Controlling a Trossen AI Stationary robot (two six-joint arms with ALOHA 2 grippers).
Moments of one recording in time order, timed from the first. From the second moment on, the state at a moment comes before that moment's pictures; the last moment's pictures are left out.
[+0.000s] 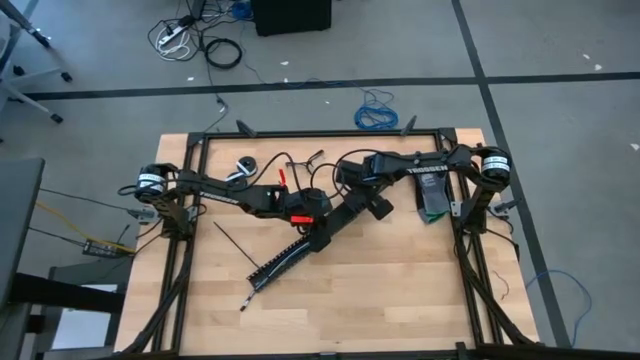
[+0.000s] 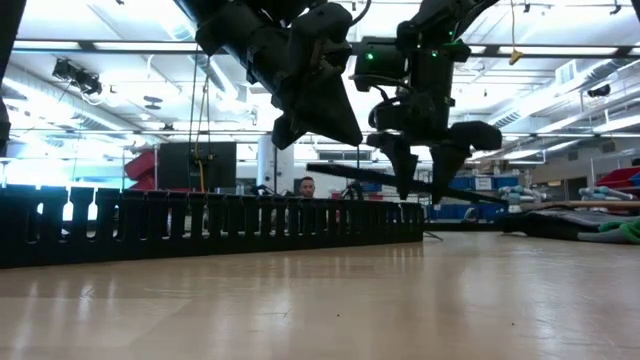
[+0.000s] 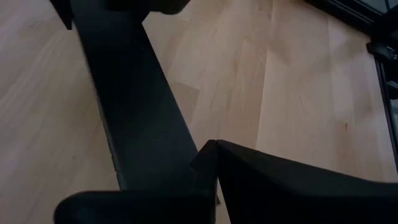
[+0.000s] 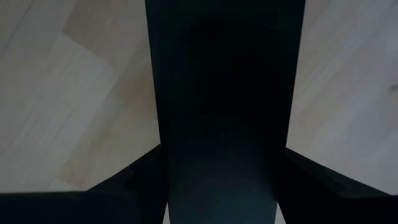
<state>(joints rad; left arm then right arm) -0.02 1.73 1.14 -0.12 0.03 -0.42 -0.21 1.76 1.24 -0.84 0.08 -0.88</state>
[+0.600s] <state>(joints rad) -0.02 1.73 1.14 -0.15 0.04 -0.40 -0.23 1.89 1.35 -0.91 0.03 -0.83</state>
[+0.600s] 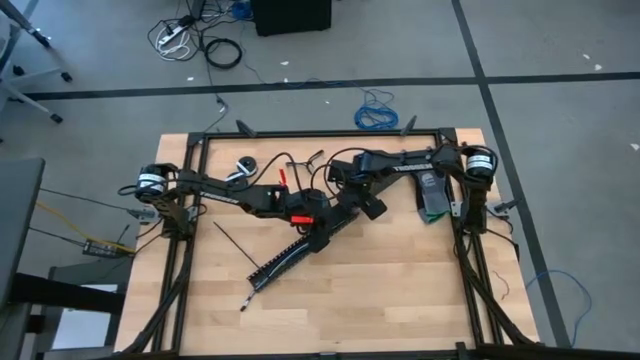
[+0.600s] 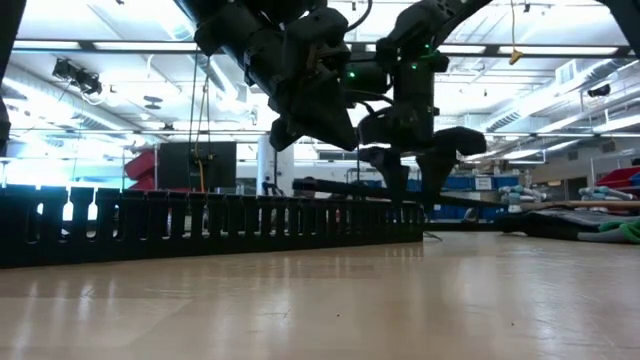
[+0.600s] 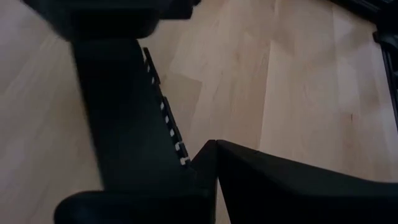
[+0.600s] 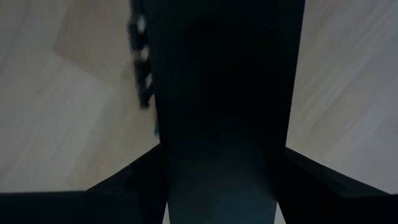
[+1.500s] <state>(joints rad) 0.02 1.74 1.14 -0.16 0.10 -0.35 -0.23 1.89 1.34 -0.91 0.02 -0.87</state>
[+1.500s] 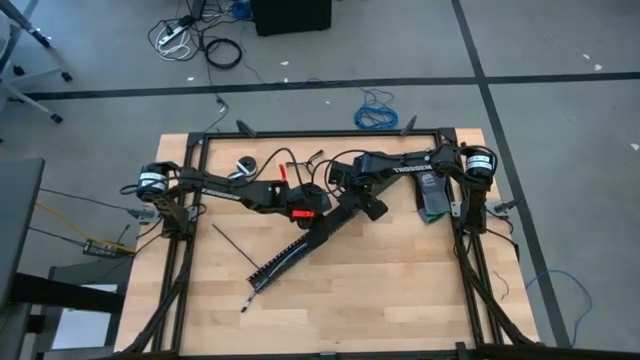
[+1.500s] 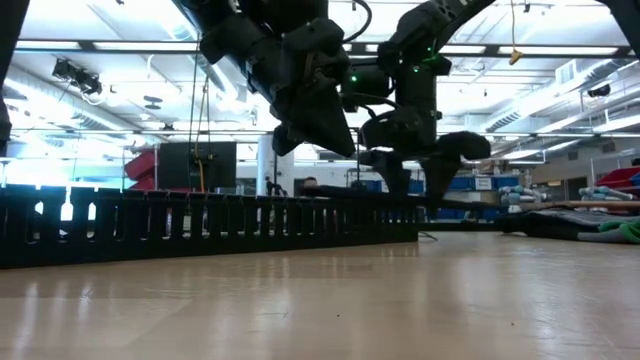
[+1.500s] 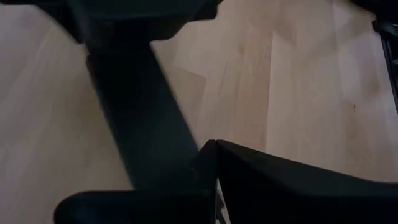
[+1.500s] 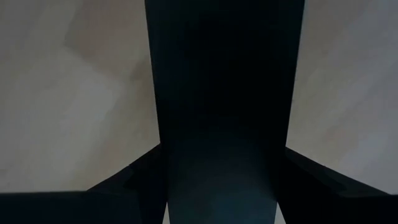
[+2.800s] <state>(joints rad) 0.03 1.76 1.14 -0.21 0.08 -0.32 -0.26 1.88 1.34 -0.91 0.02 -0.91</state>
